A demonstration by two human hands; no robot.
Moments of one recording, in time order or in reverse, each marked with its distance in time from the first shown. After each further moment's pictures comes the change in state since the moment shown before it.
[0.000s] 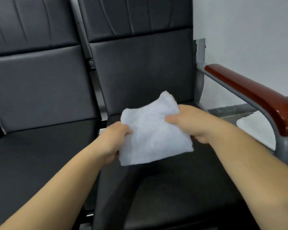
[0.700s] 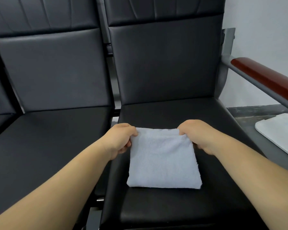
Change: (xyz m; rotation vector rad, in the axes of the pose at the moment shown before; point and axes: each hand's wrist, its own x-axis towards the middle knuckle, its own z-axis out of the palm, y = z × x) left_hand 0.026 -0.044 -0.026 0.027 0.111 -0.107; right_hand 0.043 0.042 0.039 0.029 -0.032 0.165
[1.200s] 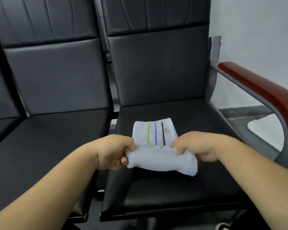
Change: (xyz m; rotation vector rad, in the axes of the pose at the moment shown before) left_hand -0.066 0.002 -0.007 0.017 -0.397 -0.261; right_hand -0.060 0.017 -0.009 -0.053 -0.399 0.065
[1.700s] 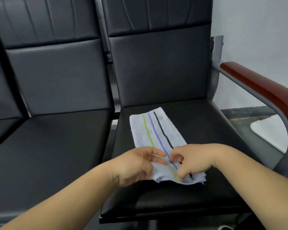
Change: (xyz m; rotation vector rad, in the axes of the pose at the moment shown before) left_hand 0.024 -0.029 0.050 -0.176 -0.274 0.269; right_hand -0.001 0.004 0.009 -0.824 -0.044 -0.072
